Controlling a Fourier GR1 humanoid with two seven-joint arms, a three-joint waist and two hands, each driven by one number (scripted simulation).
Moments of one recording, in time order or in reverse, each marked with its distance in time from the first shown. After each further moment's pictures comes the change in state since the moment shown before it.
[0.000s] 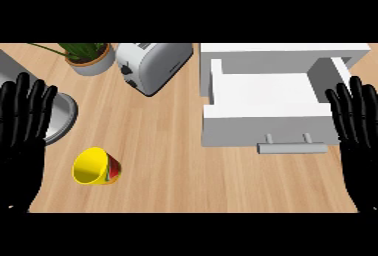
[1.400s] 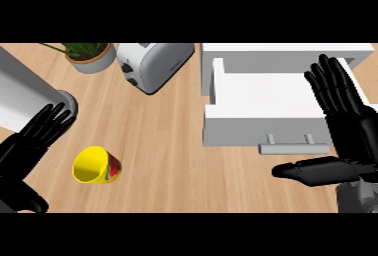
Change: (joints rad) left arm -0.048 0.283 0.224 0.746 0.449 -0.754 -0.118; right arm -0.172 -0.066 -0.071 0.198 -0.093 0.117 0.083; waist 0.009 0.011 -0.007
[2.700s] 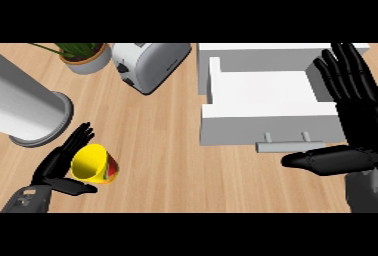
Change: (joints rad) left arm -0.266 -0.004 -0.093 0.919 -0.565 0.261 -0.701; right arm -0.076 -0.025 -0.058 0.020 -0.038 0.027 0.028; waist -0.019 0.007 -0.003
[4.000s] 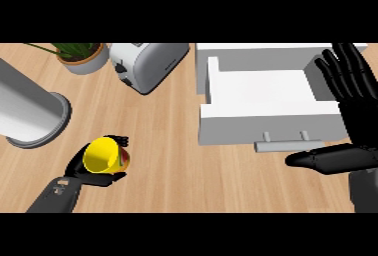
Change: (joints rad) left arm -0.110 -0.108 -0.074 0.152 -0.033 0.004 -0.111; right arm -0.005 -0.020 -0.014 0.017 -0.016 0.027 0.005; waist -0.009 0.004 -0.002
